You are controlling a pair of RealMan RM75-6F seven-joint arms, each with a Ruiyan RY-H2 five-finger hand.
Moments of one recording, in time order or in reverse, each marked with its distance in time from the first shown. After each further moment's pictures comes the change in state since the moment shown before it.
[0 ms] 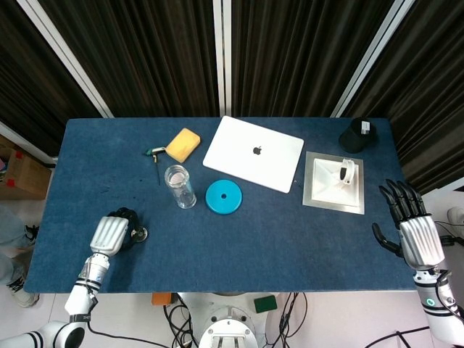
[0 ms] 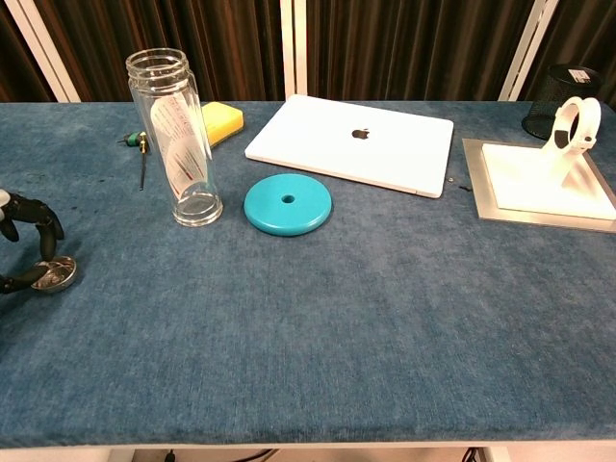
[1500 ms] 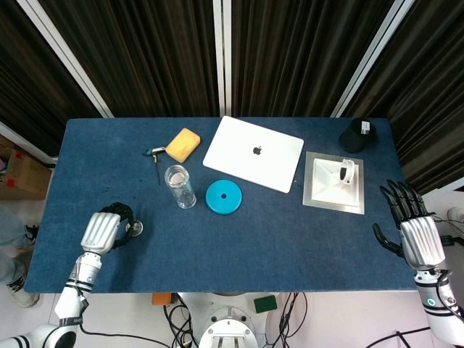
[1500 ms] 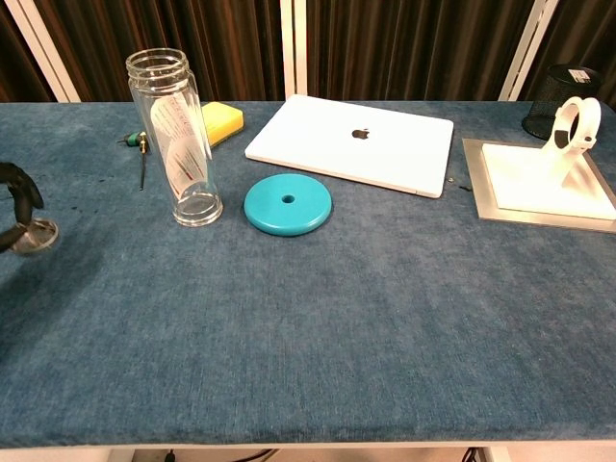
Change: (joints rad) left arm 0.015 0.122 -0.021 -0.166 0.027 0.073 -0.034; right arm -0.003 0.000 0.000 0.007 0.003 -0.006 0.005
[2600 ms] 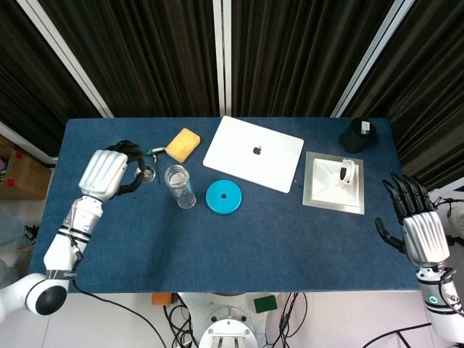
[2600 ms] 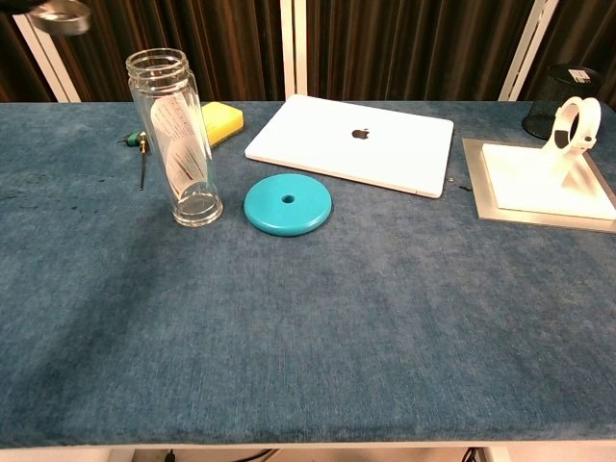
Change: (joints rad) left arm -0.293 0.354 -0.274 -0.414 -0.294 -0.192 0.145; right arm 0.010 0.045 0.028 -0.076 0.002 0.007 -0.068
